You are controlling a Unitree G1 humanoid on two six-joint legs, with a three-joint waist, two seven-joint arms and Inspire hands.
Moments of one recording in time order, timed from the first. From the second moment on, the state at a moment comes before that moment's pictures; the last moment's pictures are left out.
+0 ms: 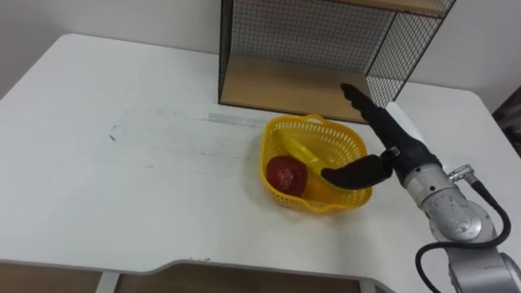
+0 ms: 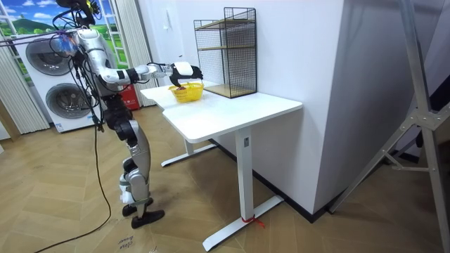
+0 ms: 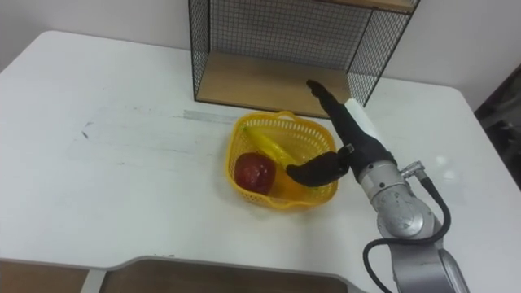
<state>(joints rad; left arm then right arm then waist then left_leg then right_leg) 0.23 0.24 0.06 1.08 0.40 0.14 0.09 0.01 -0.39 0.06 -0.08 -0.28 0.11 0.18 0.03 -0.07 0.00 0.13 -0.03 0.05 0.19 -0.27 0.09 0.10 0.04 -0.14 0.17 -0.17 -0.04</state>
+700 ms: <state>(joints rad) 0.31 0.23 0.63 0.80 -0.50 0.06 0.67 0.17 -0.39 -0.23 -0.05 0.07 0.10 -0.25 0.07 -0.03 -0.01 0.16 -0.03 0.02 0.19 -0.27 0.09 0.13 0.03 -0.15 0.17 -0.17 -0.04</state>
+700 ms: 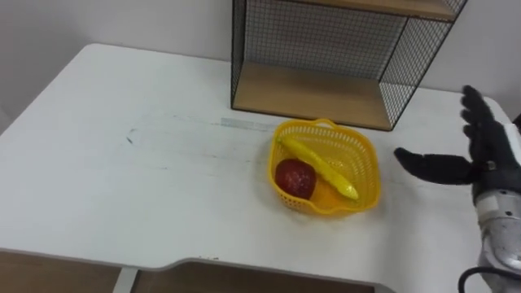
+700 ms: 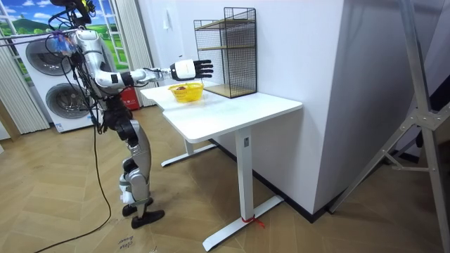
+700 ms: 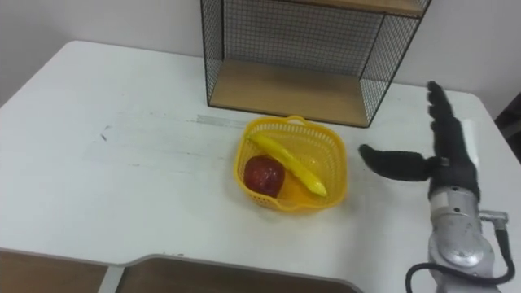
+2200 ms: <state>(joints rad) 0.22 0.21 0.14 -0.07 -0.42 -0.03 0.20 0.26 -0.24 -0.19 -0.01 0.50 0.02 -0.08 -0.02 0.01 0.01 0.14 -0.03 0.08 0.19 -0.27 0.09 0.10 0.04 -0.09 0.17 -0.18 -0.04</state>
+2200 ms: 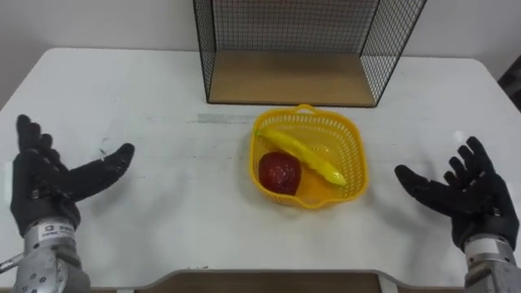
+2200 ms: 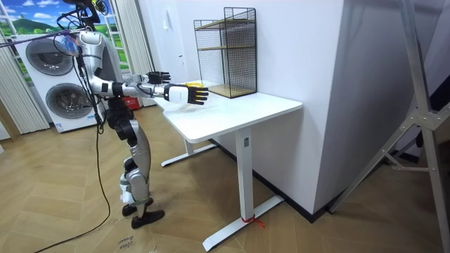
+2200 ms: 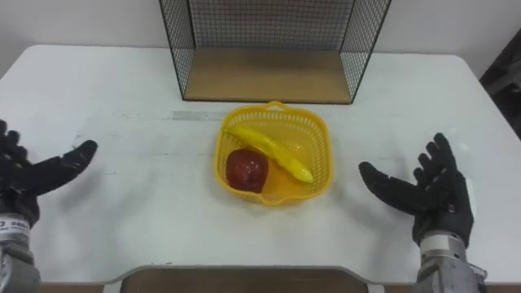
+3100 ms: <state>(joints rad) 0.19 0.17 -0.02 0.02 -0.48 0.00 -0.02 0.19 -0.21 -0.02 0.03 0.63 0.01 0.12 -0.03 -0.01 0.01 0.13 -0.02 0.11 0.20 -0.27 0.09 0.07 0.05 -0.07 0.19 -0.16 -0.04</state>
